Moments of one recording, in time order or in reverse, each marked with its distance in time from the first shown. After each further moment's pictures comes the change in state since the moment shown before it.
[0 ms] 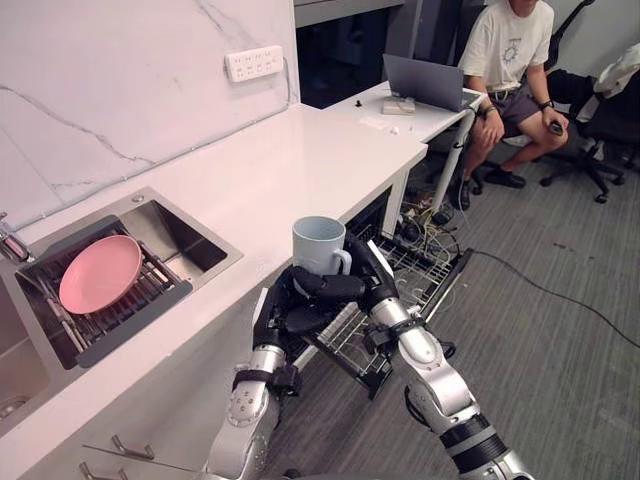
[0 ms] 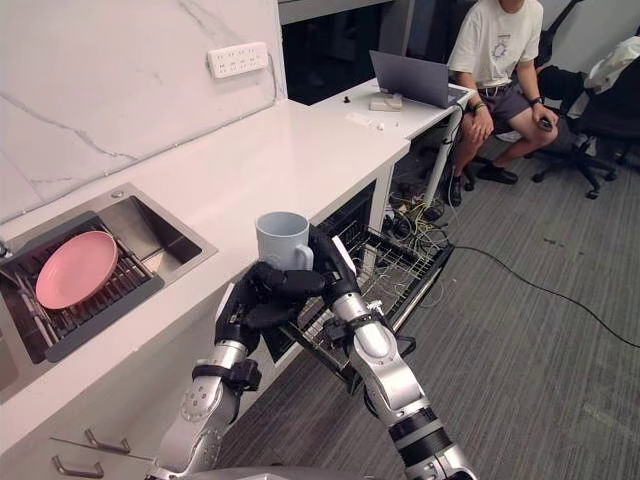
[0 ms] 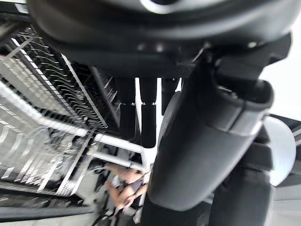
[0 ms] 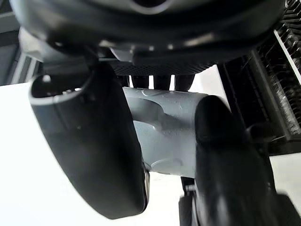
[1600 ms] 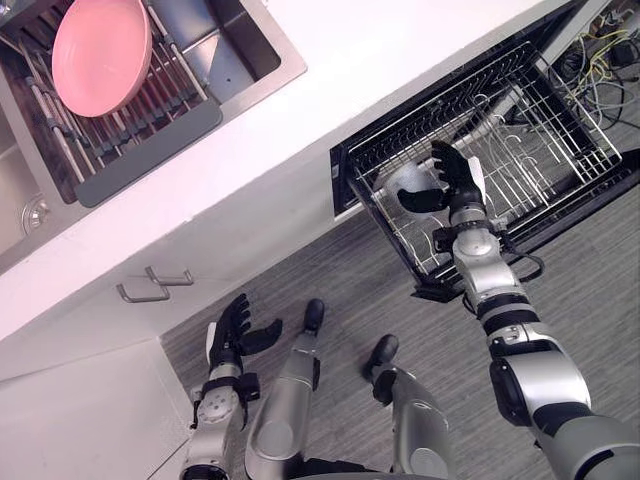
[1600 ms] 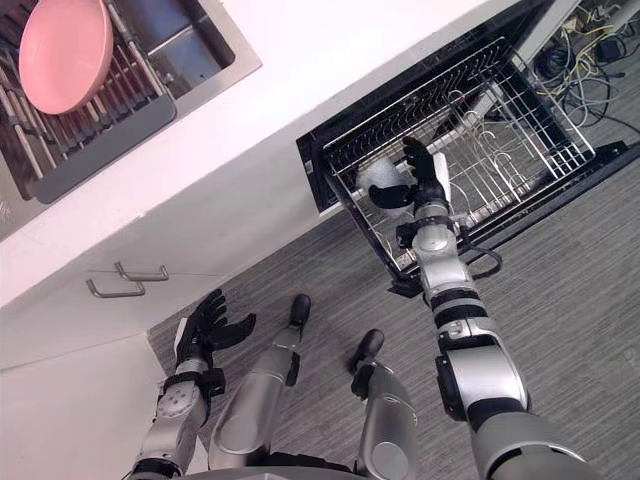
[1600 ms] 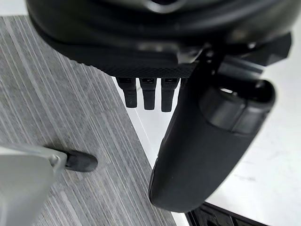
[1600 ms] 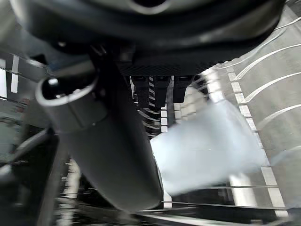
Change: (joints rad) left arm -0.166 -0.026 0.323 0.450 0.130 -0.008 0.107; right arm -0.568 -0.169 -0.292 0.564 -0.269 0.017 -0.197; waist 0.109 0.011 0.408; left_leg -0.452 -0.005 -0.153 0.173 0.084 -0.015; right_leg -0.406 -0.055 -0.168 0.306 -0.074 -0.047
